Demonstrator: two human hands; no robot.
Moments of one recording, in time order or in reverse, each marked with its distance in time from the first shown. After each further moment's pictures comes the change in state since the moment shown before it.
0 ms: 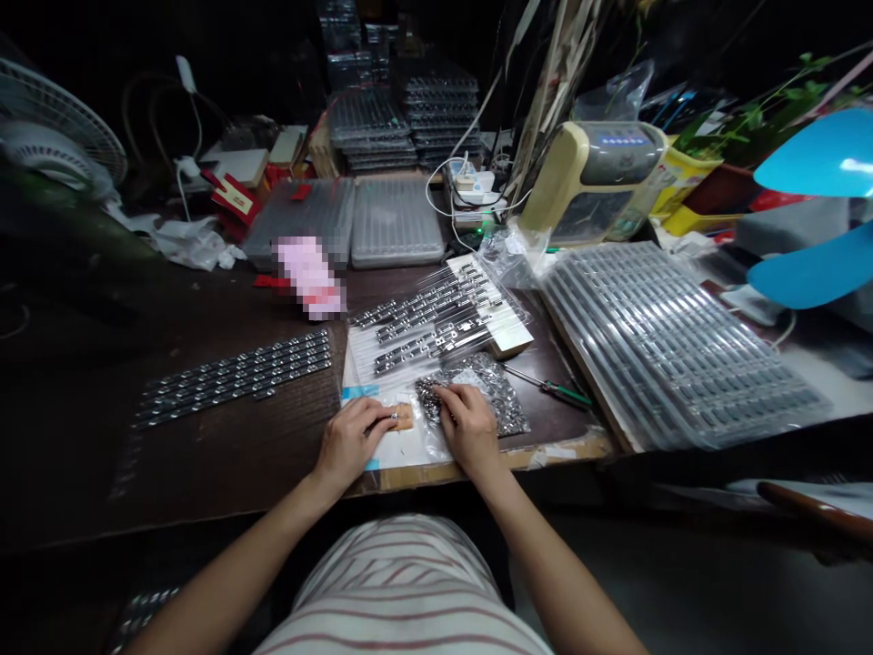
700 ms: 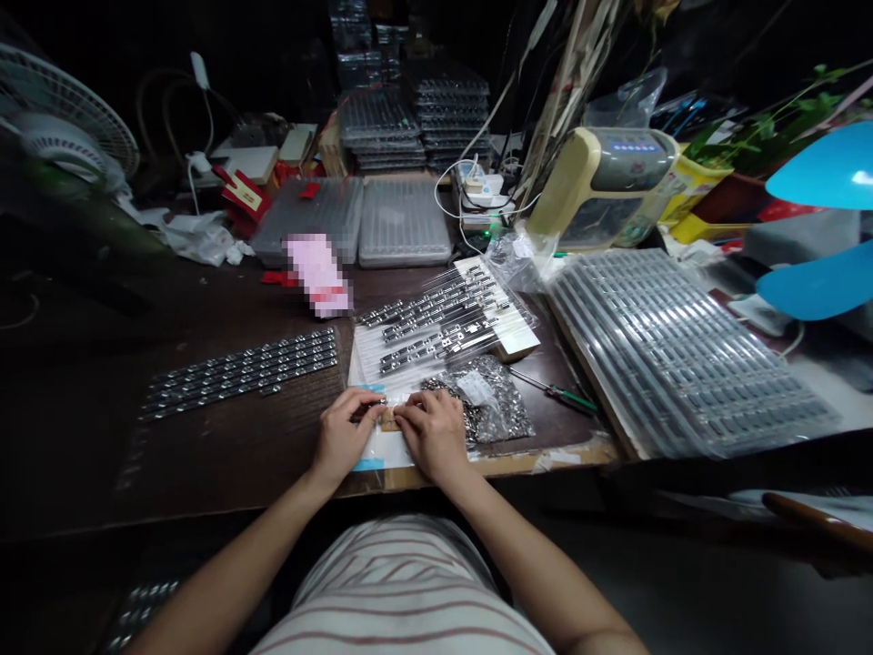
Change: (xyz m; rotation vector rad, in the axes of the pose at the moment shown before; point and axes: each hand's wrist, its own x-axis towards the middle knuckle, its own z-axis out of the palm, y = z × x) left_hand 0.001 -0.012 -0.003 -0.286 0.162 -0.214; right_hand 0.007 -0.046 0.026 -0.085 -0.177 -0.029
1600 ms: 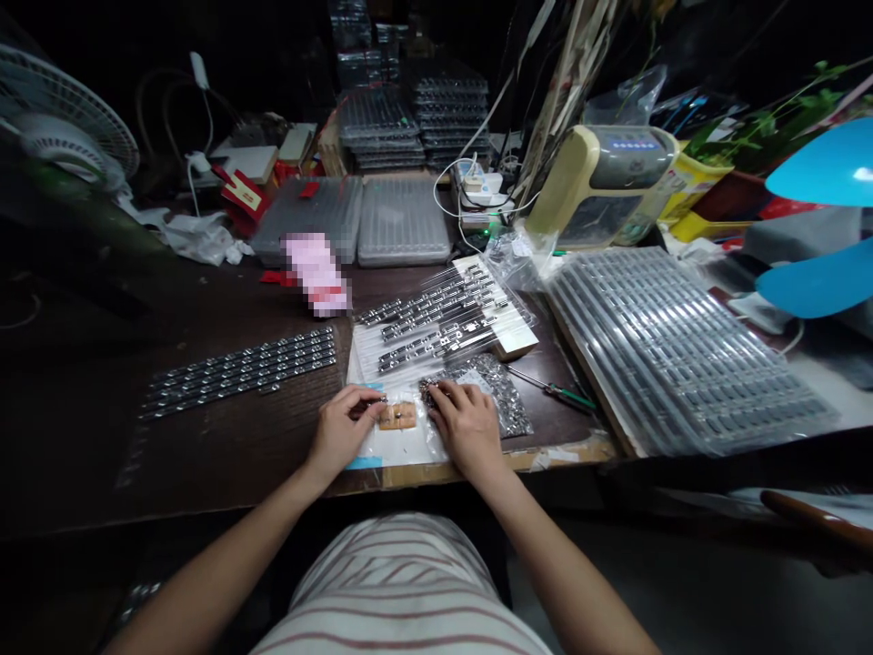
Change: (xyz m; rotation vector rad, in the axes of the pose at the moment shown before) left_hand 0.007 0.008 -0.004 -0.027 -0.057 -0.025; right_hand -0.008 0.036 -0.024 -0.212 -0.011 -0.048
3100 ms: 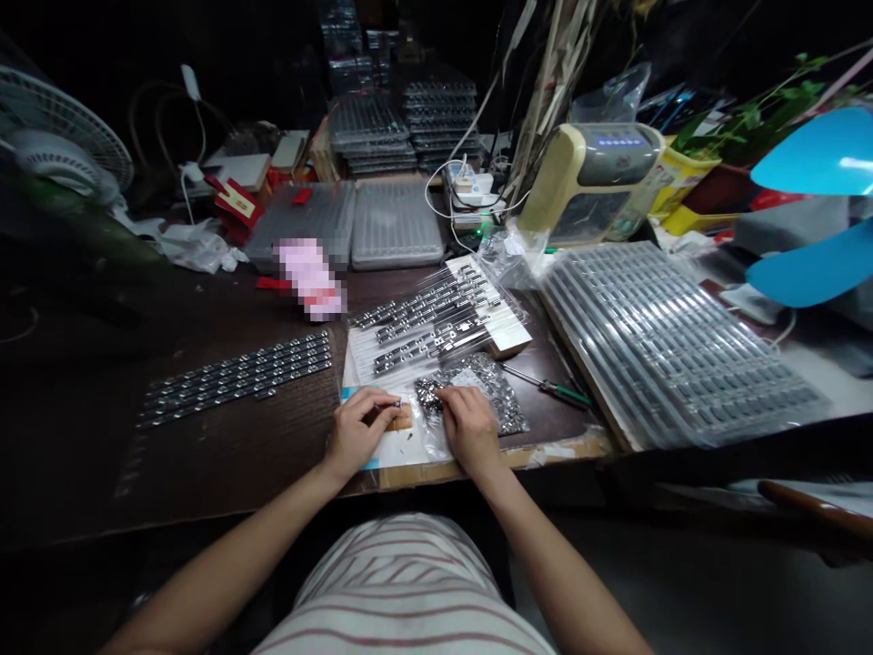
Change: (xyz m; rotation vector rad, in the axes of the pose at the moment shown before) left_hand 0.004 0.005 0.019 -0.040 0.001 0.118; right_hand -0.005 0.011 0.002 0.245 0.160 0.071
